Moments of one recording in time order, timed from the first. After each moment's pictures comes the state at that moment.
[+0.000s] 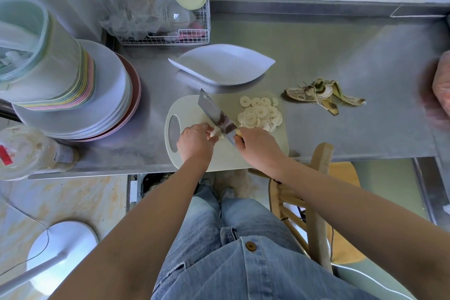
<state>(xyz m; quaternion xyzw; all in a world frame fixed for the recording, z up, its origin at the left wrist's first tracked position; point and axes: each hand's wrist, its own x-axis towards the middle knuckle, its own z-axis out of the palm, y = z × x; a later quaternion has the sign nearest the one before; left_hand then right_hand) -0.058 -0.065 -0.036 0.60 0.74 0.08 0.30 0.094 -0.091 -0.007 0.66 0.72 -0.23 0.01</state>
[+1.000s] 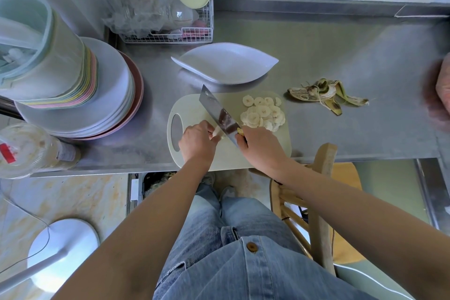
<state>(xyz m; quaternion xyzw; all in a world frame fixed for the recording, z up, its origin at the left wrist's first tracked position) -0.061 -0.065 -0.043 0.61 0.73 0.08 0.29 0.090 -0.092 0.000 0.66 0.71 -0.23 0.00</state>
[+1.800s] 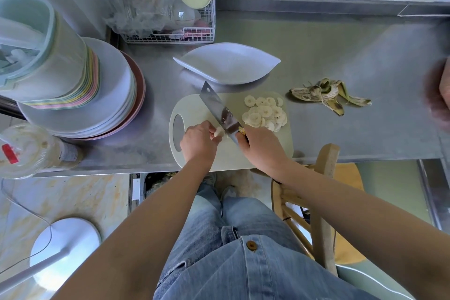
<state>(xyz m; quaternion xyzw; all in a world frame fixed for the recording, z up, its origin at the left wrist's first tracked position) -0.064 -0.064 -0.044 0.61 0.73 0.08 0.29 0.088 -0.091 -0.004 0.67 0.70 -0.23 -0.02</state>
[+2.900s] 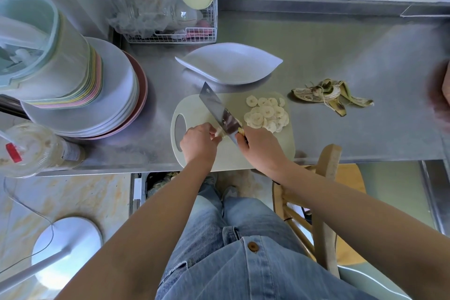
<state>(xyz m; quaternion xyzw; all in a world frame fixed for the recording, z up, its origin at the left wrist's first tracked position) -0.066 -0.064 -0.041 0.60 0.74 0.07 0.31 0.083 -0.091 -0.009 0.67 0.70 -0.23 -0.03</state>
